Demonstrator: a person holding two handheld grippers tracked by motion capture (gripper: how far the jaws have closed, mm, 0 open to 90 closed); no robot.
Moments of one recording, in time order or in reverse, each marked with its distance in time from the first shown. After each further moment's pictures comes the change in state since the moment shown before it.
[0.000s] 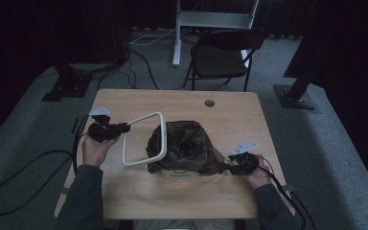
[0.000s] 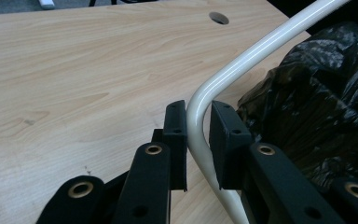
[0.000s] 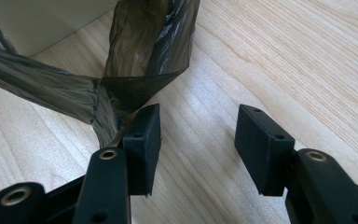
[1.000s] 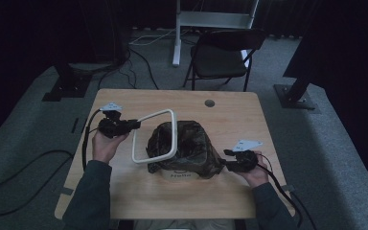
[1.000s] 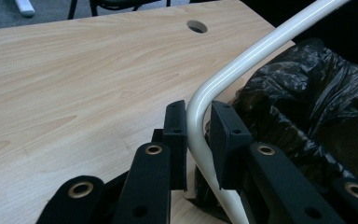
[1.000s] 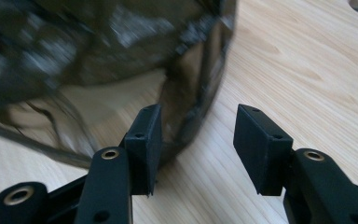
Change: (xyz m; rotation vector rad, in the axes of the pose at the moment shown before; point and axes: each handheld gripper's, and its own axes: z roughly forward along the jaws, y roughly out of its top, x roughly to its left) left arm -0.024 0.022 0.016 0.002 -0.046 0.031; right arm 0.018 0.027 -0.024 -0.174 0.035 -0.015
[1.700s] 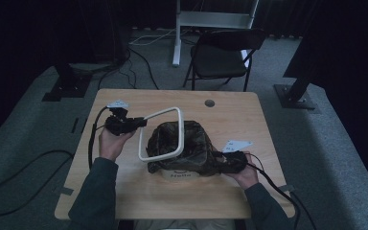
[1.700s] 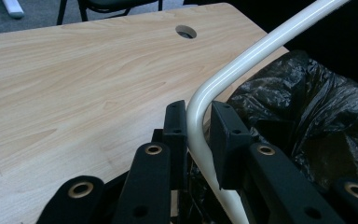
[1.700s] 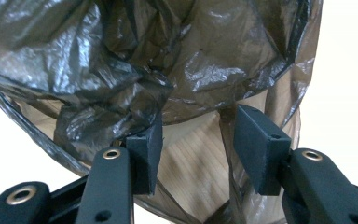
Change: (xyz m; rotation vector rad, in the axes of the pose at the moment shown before) left arm -0.012 0.012 0.012 -0.001 -0.021 -0.005; right arm 0.022 0.016 0.015 -0.043 0.114 -0.009
